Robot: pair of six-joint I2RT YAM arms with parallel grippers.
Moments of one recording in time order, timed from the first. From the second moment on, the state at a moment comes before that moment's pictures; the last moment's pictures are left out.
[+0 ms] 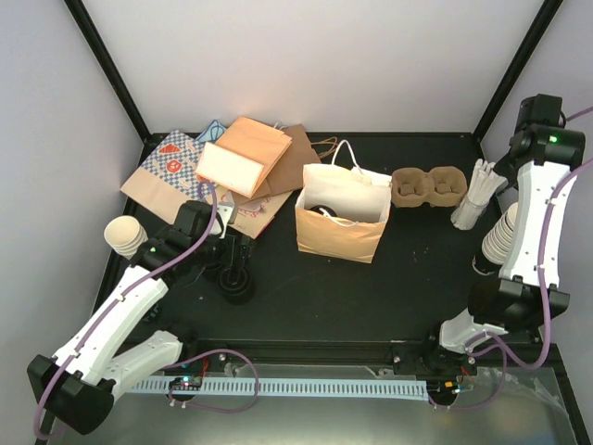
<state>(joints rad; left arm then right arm) -0.43 0.91 0.86 -0.78 0.12 -0.26 -0.26 1.54 1.94 -1.48 0.43 0.60</state>
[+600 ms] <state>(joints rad) -0.43 0.94 0.86 -0.78 0.12 -0.26 -0.32 1.62 1.81 -1.47 0.33 0.55</state>
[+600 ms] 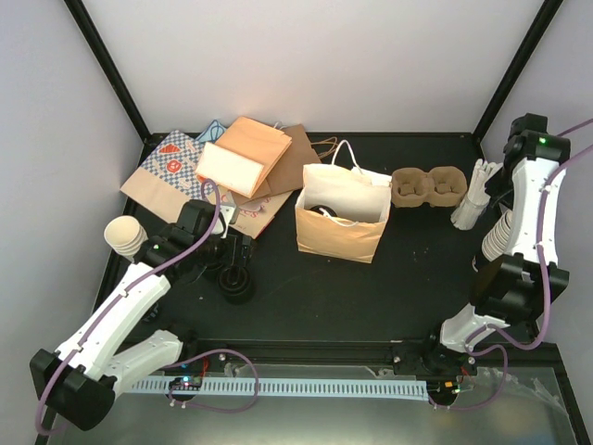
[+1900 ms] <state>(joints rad) -0.43 0.94 0.86 -0.78 0.12 -0.26 -0.32 1.54 1.82 -1.48 0.36 0.56</state>
